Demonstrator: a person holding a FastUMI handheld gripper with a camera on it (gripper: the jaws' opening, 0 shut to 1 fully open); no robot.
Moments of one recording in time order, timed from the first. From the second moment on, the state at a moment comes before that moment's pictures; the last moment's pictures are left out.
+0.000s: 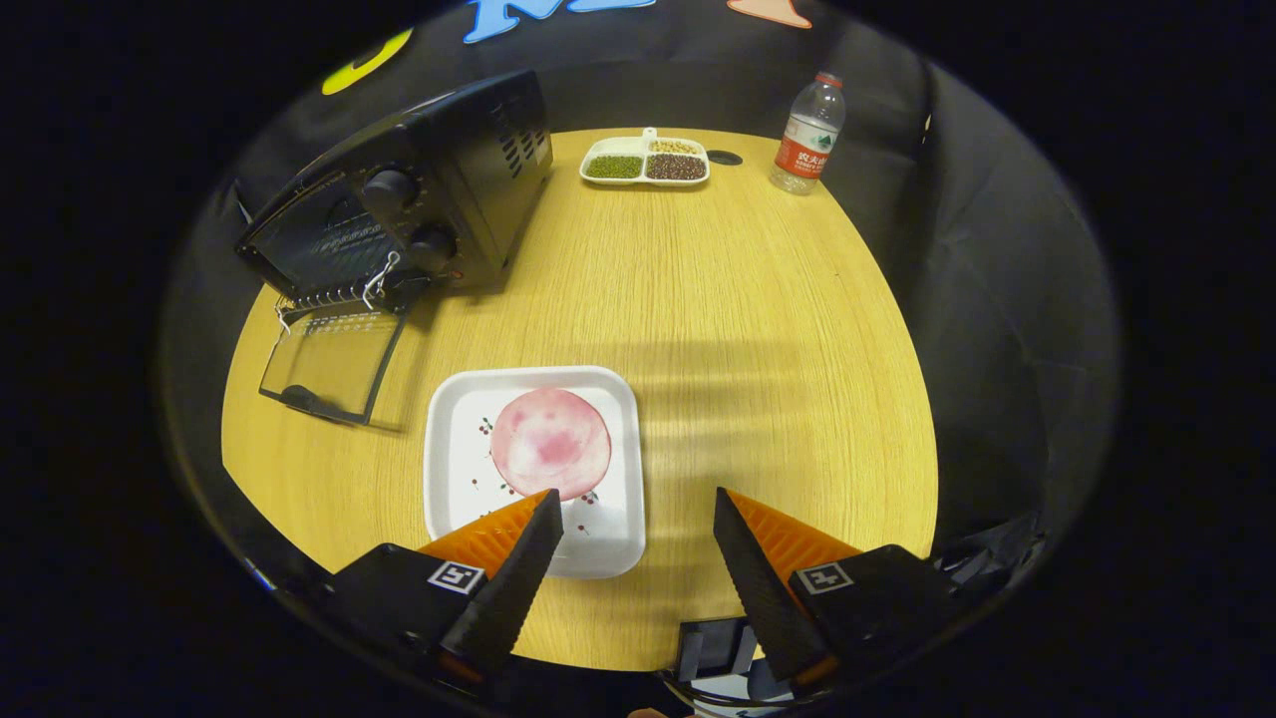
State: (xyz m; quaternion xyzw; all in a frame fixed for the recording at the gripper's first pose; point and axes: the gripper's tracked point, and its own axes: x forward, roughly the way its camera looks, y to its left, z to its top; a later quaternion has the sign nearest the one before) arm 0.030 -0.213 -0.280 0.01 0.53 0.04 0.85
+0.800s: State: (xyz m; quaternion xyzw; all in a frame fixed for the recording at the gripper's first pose) arm 0.031 -0.212 -0.320 0.03 0.62 0.09 0.78
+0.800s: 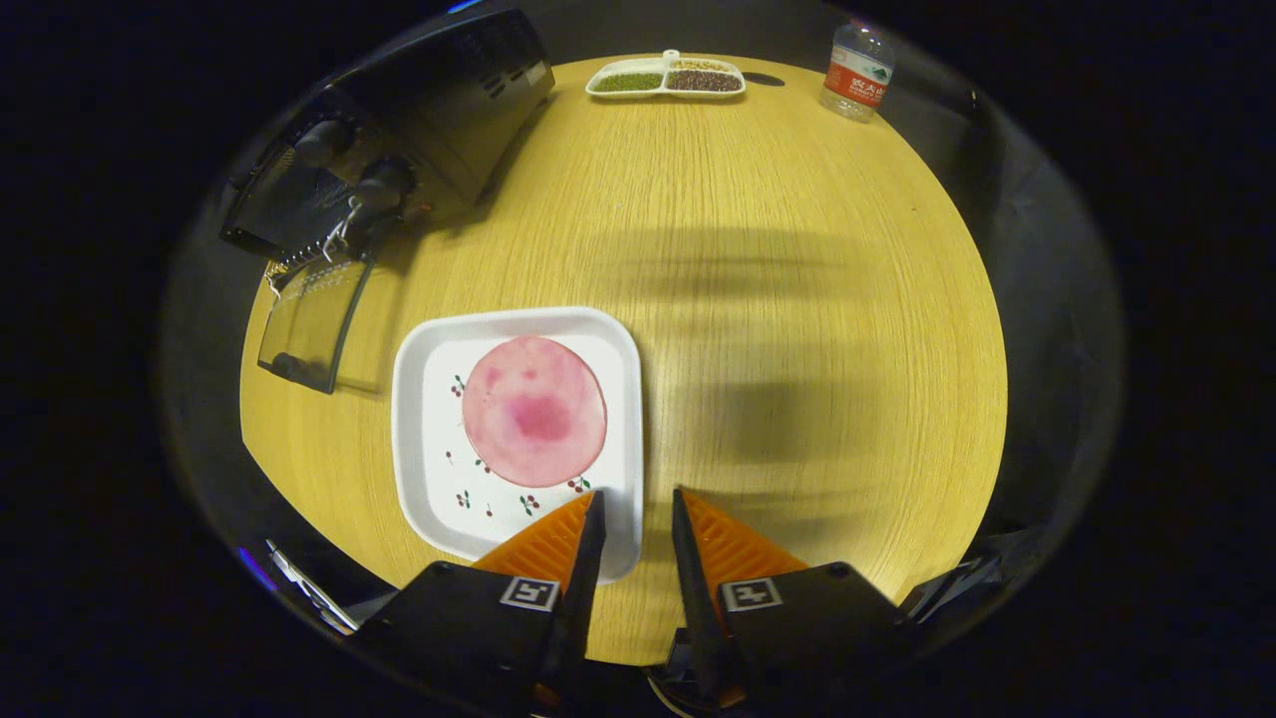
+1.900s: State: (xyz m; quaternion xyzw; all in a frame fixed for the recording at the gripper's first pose) arm 0.005 -0.201 -0.293 0.24 0.58 0.10 0.77
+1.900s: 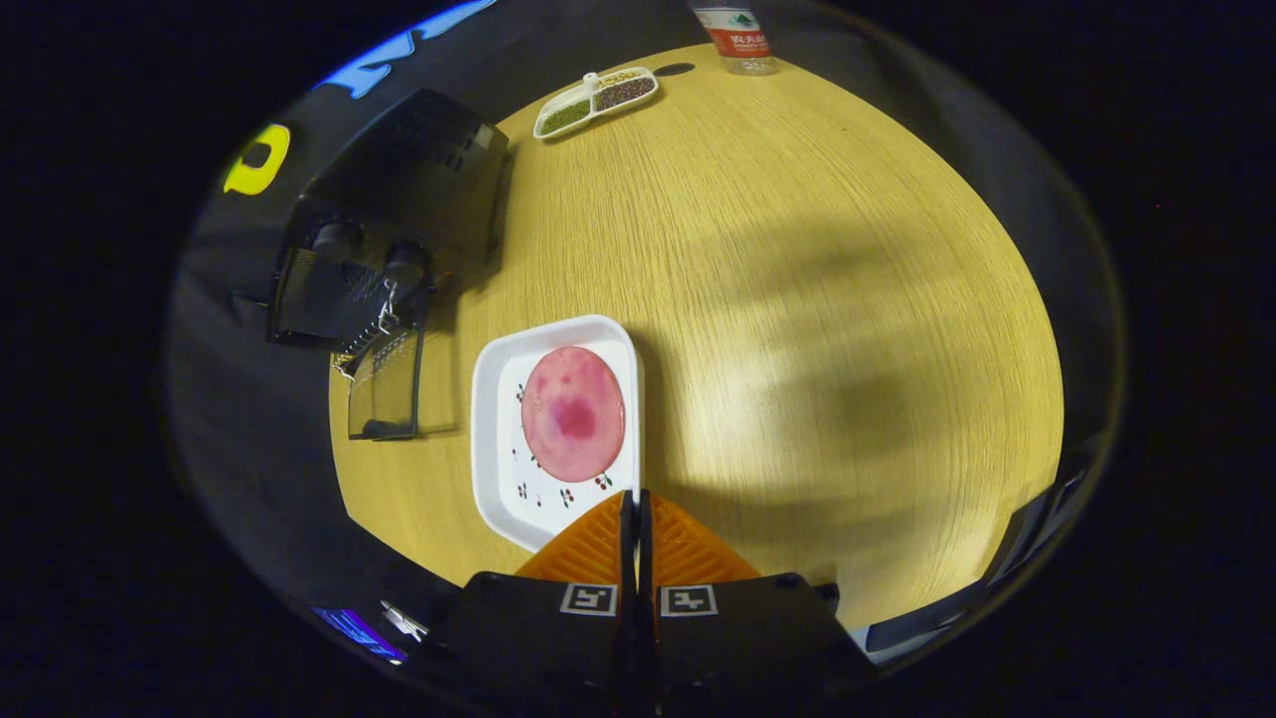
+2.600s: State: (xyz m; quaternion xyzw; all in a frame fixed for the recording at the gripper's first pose) arm -0.087 -0.149 -0.222 0.39 0.47 0.07 0.79
